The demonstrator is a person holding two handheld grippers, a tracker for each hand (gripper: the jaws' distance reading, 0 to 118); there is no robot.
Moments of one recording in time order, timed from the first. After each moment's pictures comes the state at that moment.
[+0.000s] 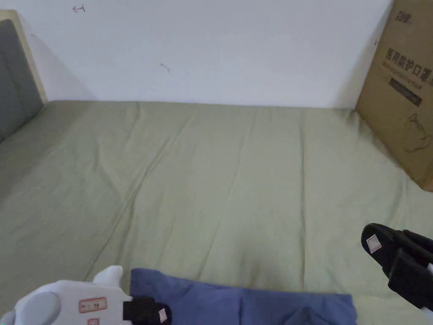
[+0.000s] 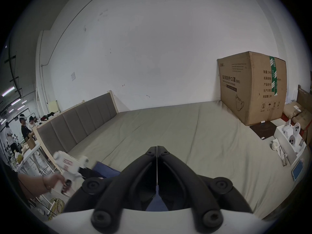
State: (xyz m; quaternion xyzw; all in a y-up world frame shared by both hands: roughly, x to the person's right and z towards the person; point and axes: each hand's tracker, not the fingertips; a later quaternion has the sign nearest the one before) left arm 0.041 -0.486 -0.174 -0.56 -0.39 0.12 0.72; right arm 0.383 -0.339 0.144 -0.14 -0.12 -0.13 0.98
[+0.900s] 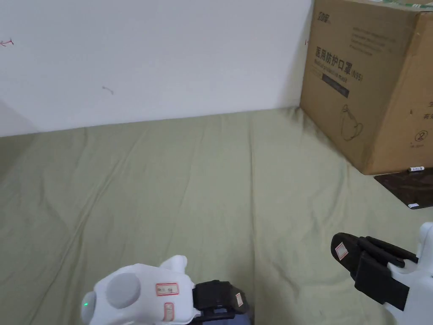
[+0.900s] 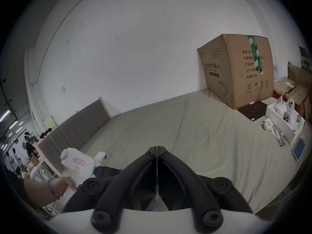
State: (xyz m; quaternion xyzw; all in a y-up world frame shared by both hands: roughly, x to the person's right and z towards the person) left arm 0.222 -0.458 -0.109 -0.57 -0.49 0.07 0.65; right arm 0.437 -0.357 0.197 -0.14 -0.15 -0.21 0.96
